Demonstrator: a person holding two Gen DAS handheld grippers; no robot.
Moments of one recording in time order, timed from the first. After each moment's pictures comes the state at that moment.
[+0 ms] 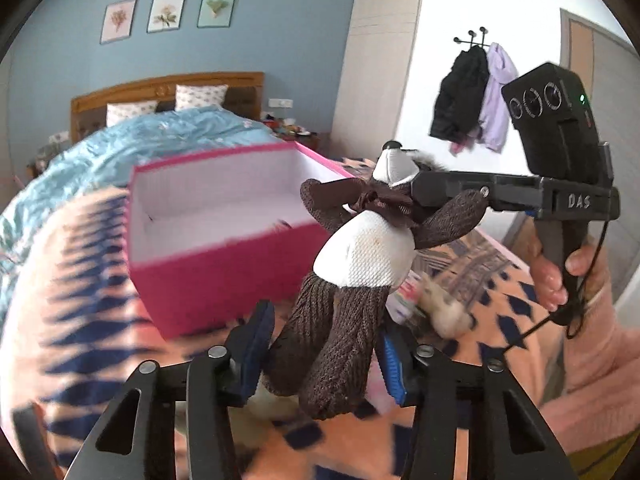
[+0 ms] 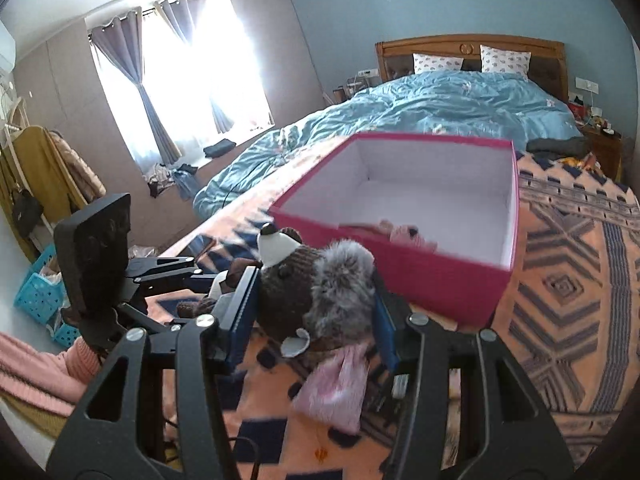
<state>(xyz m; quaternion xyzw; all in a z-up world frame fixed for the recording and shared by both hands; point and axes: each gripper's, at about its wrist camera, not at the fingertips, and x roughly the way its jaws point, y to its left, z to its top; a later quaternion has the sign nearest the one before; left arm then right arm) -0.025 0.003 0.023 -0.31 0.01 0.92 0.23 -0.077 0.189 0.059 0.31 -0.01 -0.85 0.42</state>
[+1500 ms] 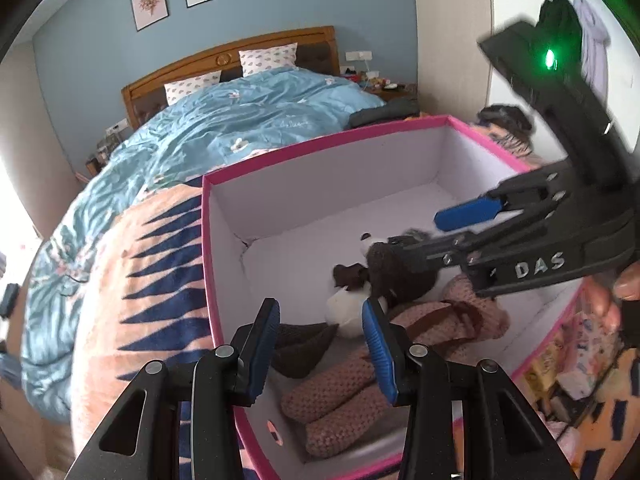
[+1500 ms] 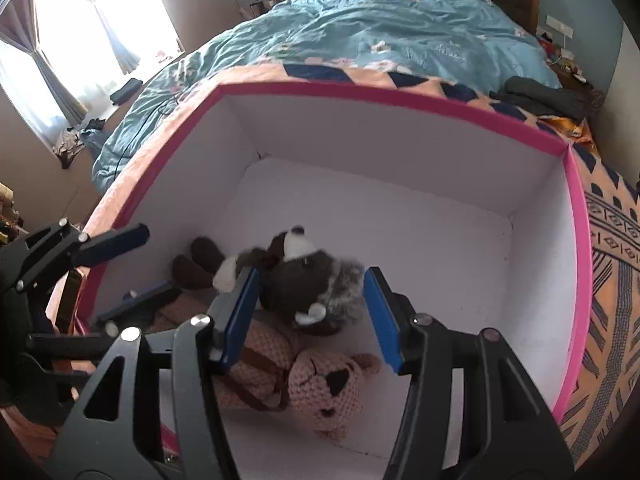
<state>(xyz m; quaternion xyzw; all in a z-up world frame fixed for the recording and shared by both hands) -0.189 -0.029 0.009 -0.39 0.07 0.91 0.08 -0.277 0.089 -0.009 0.49 0.07 -0.82 0.30</state>
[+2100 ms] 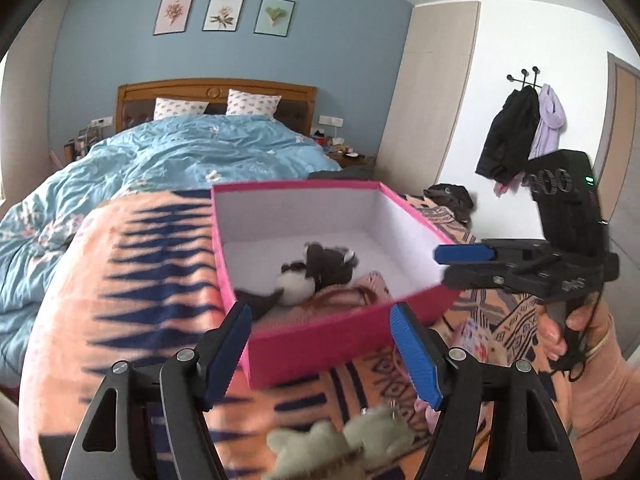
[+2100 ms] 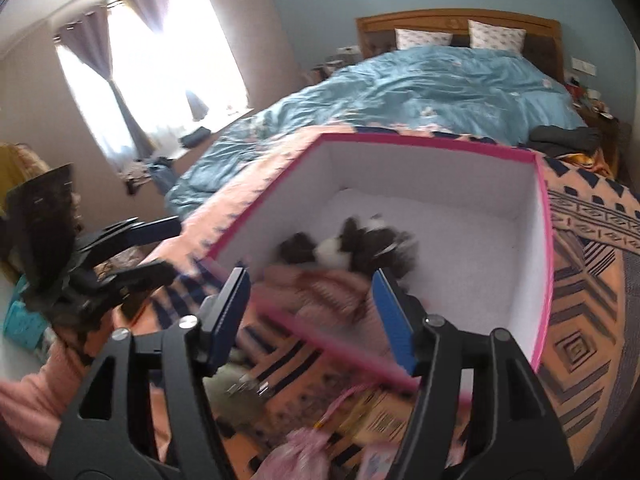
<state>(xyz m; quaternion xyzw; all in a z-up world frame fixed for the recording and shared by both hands) -0.067 -0.071 0.037 -0.30 -0.05 0.94 0.16 -0.149 0.141 0.044 0.36 0.00 -0.83 0.42</state>
